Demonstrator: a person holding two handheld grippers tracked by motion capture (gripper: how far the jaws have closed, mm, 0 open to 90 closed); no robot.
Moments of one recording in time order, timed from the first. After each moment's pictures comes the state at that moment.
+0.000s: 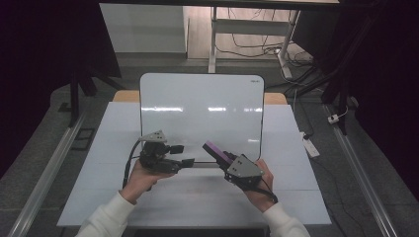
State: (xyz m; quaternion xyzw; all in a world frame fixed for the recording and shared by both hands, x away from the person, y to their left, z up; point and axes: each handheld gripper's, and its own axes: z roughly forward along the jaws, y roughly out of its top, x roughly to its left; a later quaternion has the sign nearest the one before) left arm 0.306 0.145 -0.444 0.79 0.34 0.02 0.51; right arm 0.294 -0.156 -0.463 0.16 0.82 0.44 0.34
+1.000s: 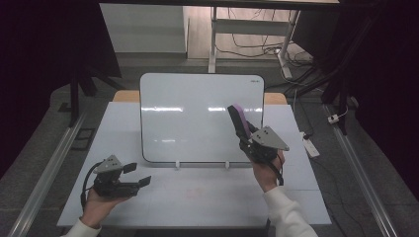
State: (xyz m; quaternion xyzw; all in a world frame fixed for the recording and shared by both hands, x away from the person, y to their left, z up) left arm 0.239 0.239 -0.486 0.77 0.43 0.11 0.45; right arm 0.339 -0.181 -0.415 0.30 0.71 0.51 0.39
